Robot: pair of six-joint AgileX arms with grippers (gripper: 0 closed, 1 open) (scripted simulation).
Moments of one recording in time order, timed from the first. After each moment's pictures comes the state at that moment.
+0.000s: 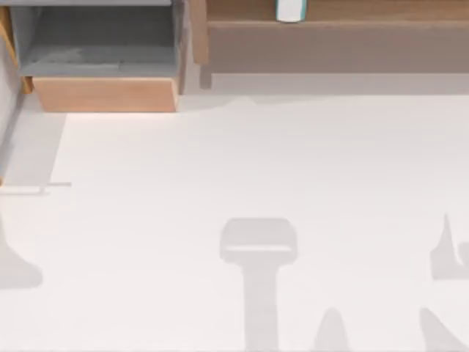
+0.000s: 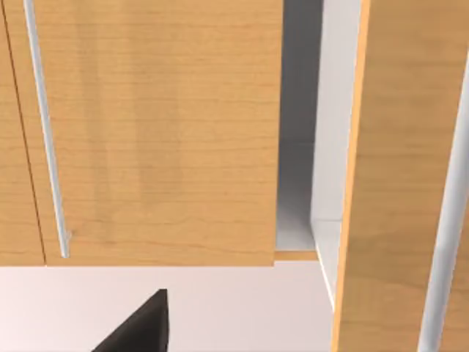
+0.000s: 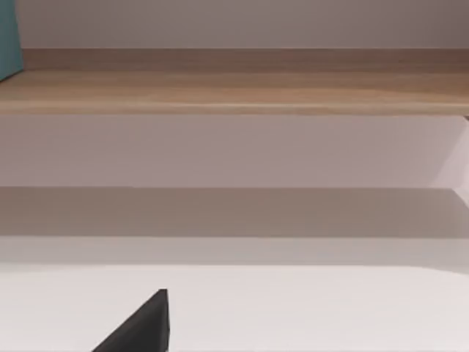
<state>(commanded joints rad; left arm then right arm) 0.70 2.00 0.47 1.52 0.74 1.59 0.00 0.00 0.00 0.00 0.00 0.00</state>
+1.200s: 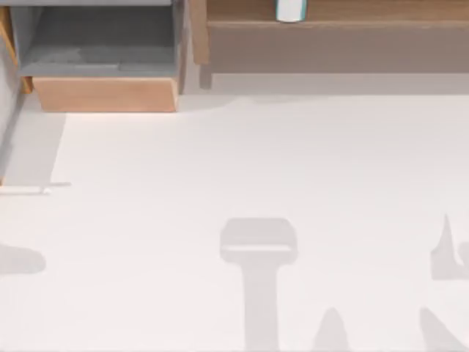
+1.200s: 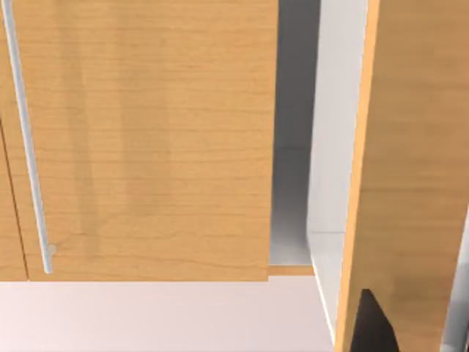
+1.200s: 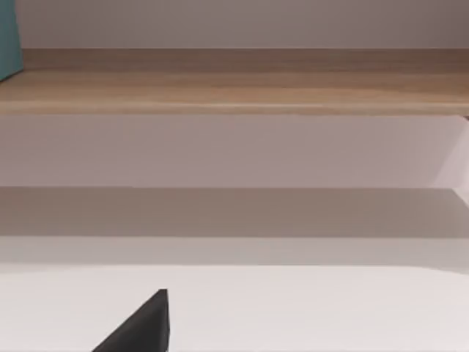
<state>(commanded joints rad) 0.66 2.02 0.52 1.49 0.70 1.59 0.00 0.00 0.00 0.00 0.00 0.00</state>
